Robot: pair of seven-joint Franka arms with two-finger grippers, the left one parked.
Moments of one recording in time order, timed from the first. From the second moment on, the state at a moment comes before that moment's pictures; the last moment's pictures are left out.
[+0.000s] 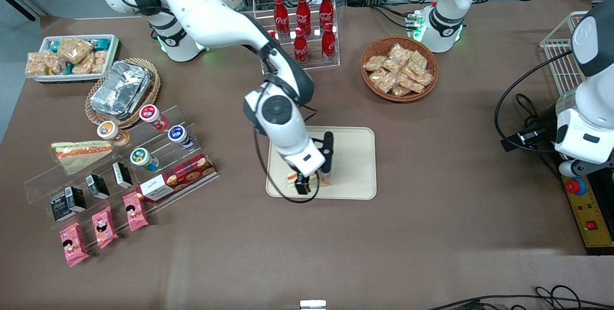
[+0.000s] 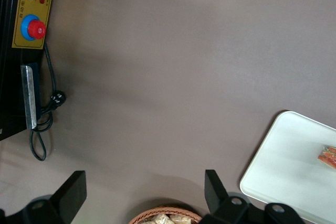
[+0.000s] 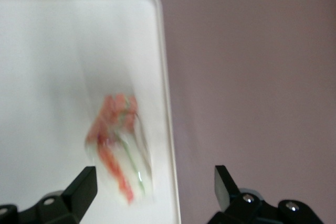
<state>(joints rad) 0.76 0.71 -0.18 -1.32 0.21 2.24 -0.82</state>
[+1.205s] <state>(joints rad) 0.22 0.33 -0.44 -1.33 0.32 1.53 -0.52</state>
